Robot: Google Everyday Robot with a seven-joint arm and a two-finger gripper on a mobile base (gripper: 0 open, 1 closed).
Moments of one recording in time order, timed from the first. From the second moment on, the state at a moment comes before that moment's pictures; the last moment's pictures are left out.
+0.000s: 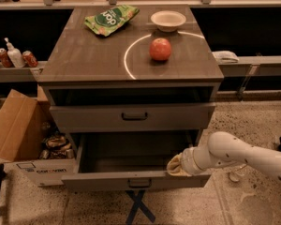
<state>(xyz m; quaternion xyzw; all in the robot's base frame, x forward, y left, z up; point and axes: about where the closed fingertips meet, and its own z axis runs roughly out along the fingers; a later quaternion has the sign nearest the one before) 0.505 -0.136 0.468 -0.72 0.62 0.14 0.29</state>
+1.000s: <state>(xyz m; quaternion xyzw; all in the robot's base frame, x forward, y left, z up) 0.503 -0.132 0.465 -0.72 0.62 0.14 0.28</state>
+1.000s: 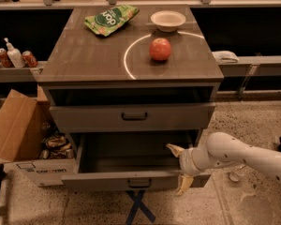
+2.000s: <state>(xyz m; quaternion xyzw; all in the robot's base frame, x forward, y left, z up) 0.470 -0.133 0.413 -0.71 0.64 0.18 0.22</state>
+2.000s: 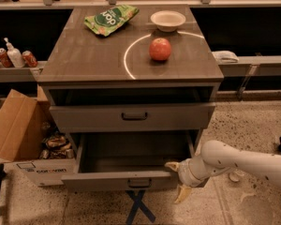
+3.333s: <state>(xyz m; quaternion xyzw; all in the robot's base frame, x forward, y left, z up) 0.452 -0.133 0.411 -0.71 0.64 0.20 0.22</state>
